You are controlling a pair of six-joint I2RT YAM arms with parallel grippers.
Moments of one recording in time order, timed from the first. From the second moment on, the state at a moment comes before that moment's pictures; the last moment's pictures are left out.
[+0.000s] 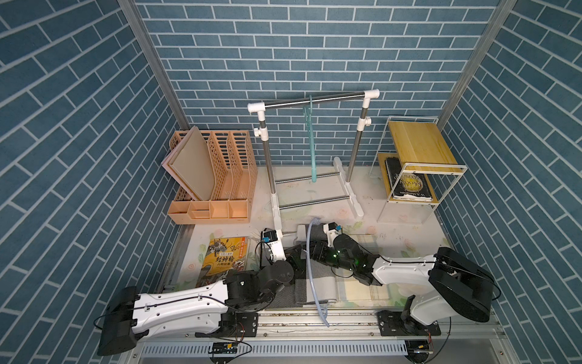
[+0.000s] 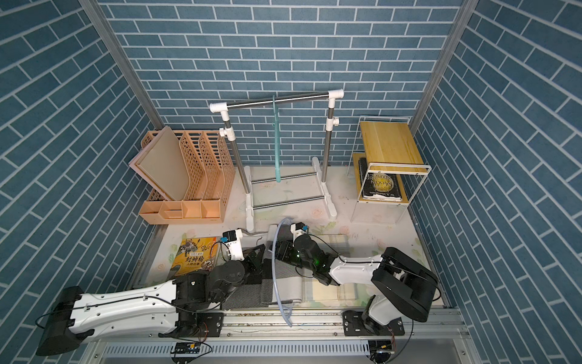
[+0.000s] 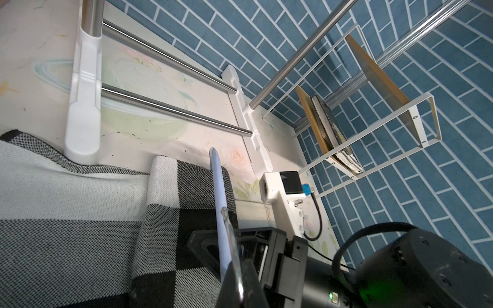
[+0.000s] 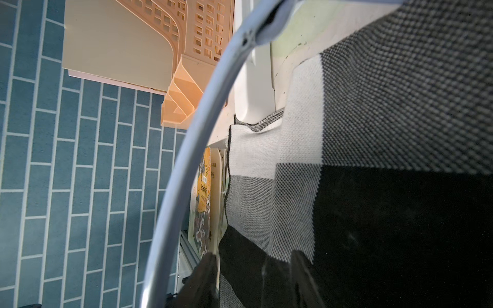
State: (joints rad) left arm -1.29 0.88 0.52 -0.10 -0.70 -1.09; right arm 1.03 1.46 0.53 0.49 -0.10 1.17
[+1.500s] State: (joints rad) left arm -1.32 1.36 1.00 -0.40 -0.74 -1.16; right arm 1.29 1.14 0.66 -0.29 0.38 0.87
